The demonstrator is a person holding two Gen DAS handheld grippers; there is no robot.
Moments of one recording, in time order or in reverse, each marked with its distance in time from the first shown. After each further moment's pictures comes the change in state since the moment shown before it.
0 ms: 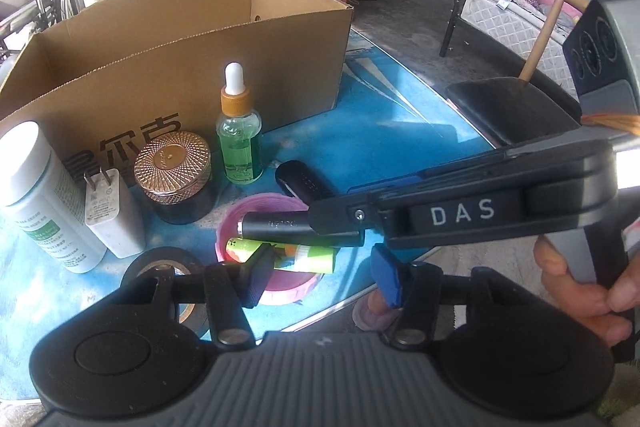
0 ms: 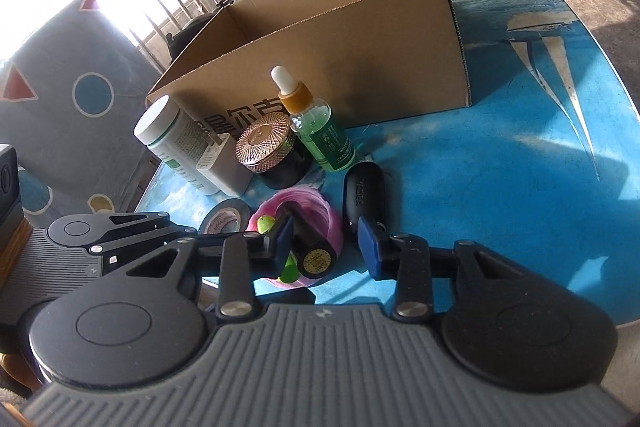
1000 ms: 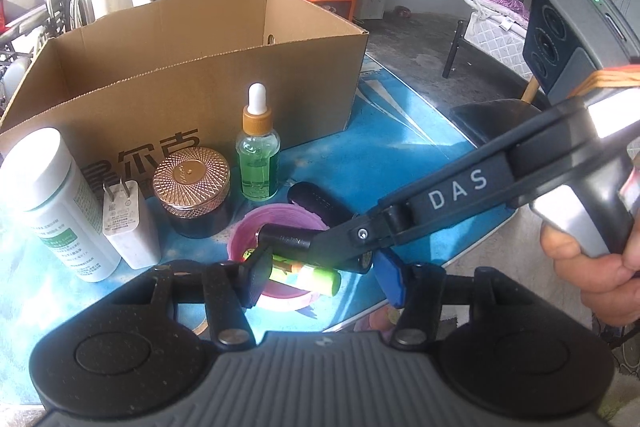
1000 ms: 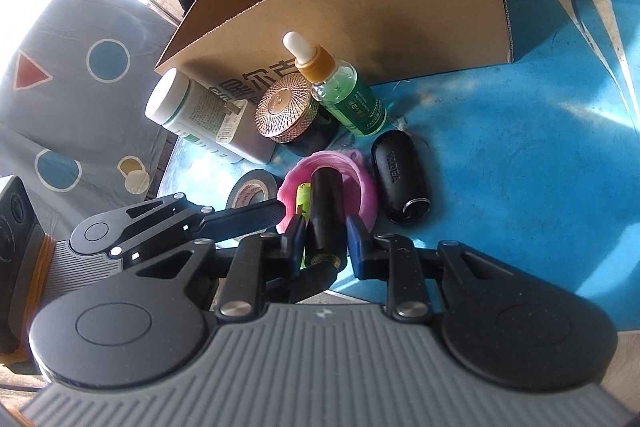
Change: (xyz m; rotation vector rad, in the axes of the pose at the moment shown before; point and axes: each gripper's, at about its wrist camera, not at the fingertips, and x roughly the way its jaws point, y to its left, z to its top) left arm -0.012 0.012 0.001 -0.025 -0.061 -0.002; right arm 0.019 -0.004 0.021 0.095 0.205 0.095
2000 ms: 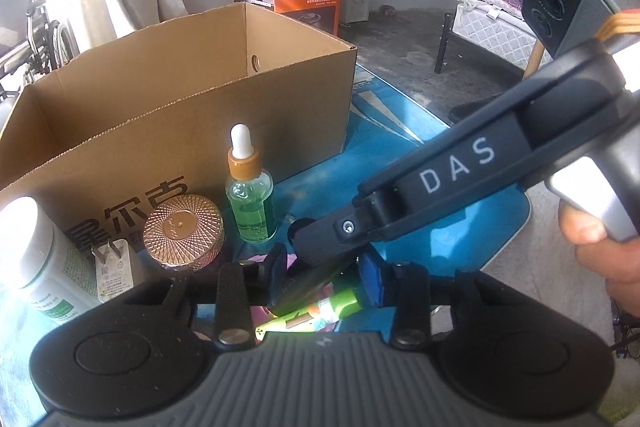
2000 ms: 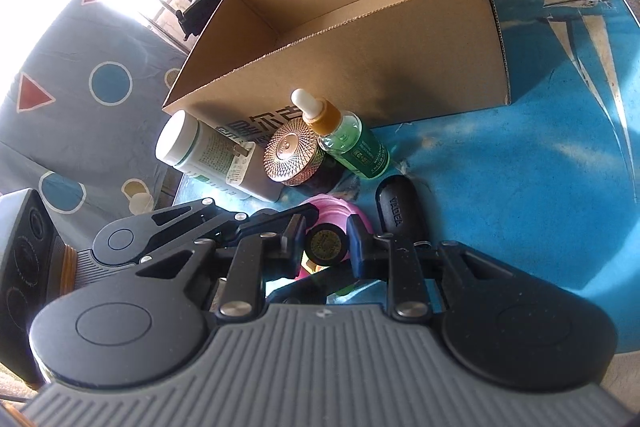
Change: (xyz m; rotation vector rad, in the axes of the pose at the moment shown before) left arm 0.016 -0.008 0.018 0.101 -0.019 0.010; right arm -0.011 0.011 0.021 -0.024 -0.064 -0.022
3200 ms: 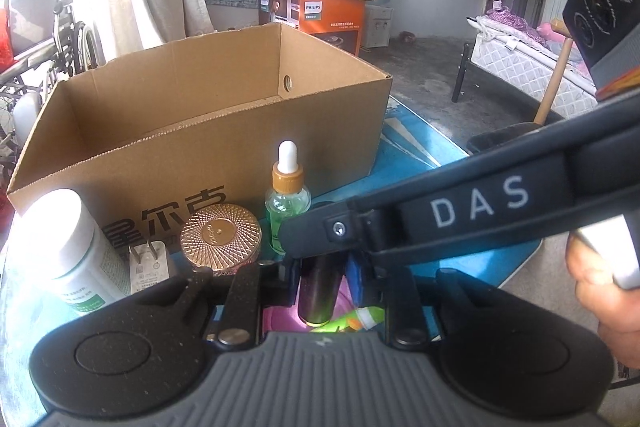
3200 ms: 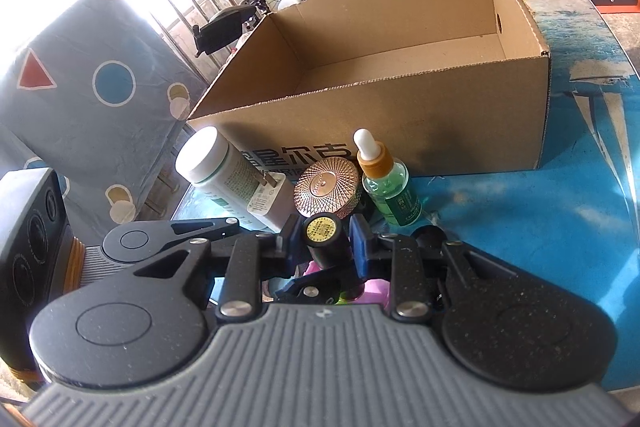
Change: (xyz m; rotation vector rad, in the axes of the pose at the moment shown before) left arm -0.027 0.012 -0.003 -0.058 -0.078 0.046; right arm -0.007 0.042 -0.007 -0.151 -0.151 -0.034
